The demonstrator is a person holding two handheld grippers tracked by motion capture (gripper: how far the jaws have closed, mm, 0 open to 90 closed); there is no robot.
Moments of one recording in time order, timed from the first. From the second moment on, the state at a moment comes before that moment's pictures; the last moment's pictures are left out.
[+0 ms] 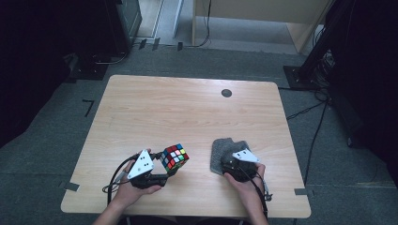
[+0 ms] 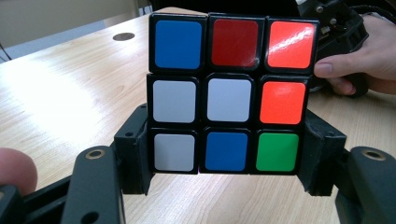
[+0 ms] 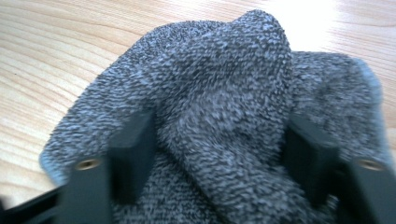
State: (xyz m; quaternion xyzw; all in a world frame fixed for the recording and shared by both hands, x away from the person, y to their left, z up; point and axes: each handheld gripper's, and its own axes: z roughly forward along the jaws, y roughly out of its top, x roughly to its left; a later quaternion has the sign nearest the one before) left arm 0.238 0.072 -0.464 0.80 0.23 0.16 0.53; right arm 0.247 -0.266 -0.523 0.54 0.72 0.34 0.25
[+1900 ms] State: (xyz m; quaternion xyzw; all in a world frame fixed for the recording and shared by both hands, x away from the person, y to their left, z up) left arm 0.208 0.046 -0.455 0.81 0.13 0.18 0.53; right arm 0.195 -0.208 -0.460 0.46 0.70 0.53 0.09
